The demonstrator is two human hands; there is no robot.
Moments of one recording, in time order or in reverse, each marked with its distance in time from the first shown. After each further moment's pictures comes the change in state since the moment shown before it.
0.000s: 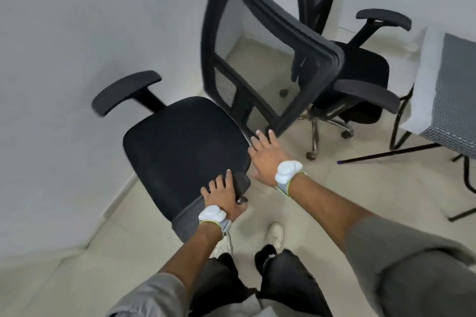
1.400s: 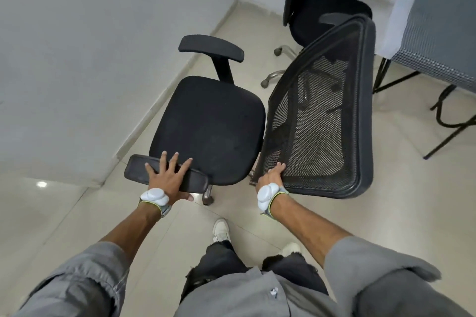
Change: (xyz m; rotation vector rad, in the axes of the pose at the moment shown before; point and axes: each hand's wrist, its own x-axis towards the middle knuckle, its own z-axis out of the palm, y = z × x) left_hand -0.253 -0.181 0.113 0.338 -0.042 0.102; right_hand -0.281 -0.245 0.114 -0.250 -0.496 0.124
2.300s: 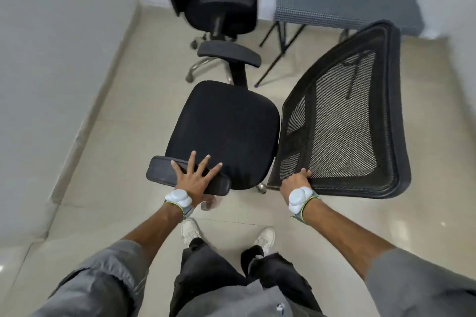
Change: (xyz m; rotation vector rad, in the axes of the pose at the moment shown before) left_hand -0.049 0.312 -0.003 0.253 0.060 0.529; right_hand -0.184 0.092 0.277 0.368 -0.243 0.145
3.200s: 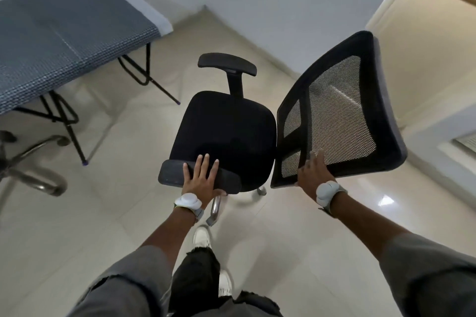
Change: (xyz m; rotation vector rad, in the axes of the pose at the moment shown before) left_hand 0.208 0.483 -0.145 0.222 0.144 0.705; right_hand -0.135 0.260 0.396 0.528 -0.225 0.681
